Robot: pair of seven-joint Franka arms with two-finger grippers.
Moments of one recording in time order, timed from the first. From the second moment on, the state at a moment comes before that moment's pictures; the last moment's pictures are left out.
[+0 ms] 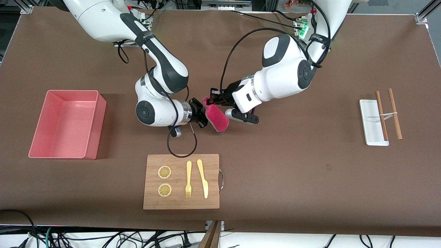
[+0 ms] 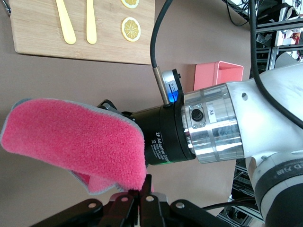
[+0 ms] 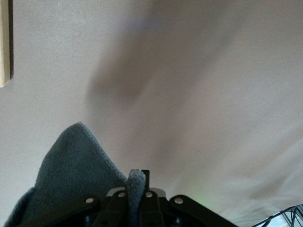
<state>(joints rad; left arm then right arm) -0.41 0.46 -0.24 -1.52 -0.78 2.24 -0.21 0.25 0.69 0.38 -1.49 0.37 2.07 1.53</state>
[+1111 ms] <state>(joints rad) -0.24 0.33 -0.22 -1.51 -0.52 2.02 -0.21 0.25 0.69 0.42 -1.47 0.37 1.93 1.47</state>
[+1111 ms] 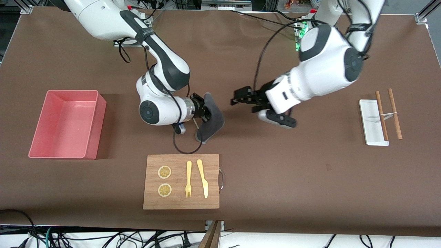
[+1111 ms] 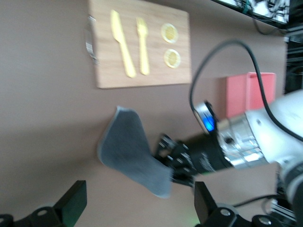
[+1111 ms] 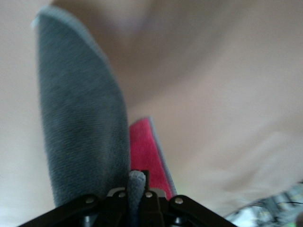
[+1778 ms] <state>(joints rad) -0.03 0.30 -0.21 -1.51 0.01 1.84 -0.02 0.26 0.69 0.42 -1.55 0.16 1.76 1.27</state>
